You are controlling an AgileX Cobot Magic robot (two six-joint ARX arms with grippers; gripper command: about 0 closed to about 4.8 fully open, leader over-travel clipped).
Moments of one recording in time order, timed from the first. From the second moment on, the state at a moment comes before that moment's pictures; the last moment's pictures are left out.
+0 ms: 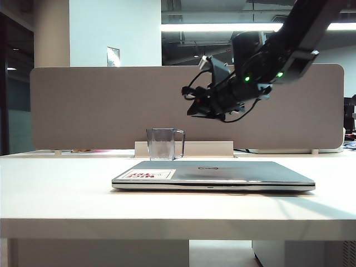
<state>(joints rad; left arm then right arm) 0.02 0.48 0.31 0.03 0.21 -0.08 0.35 2.14 1.47 0.46 -0.26 0.13</state>
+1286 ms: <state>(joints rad) 0.02 0.48 0.31 0.03 0.20 -0.07 0.35 2.55 1.99 0.29 -0.17 0.13</state>
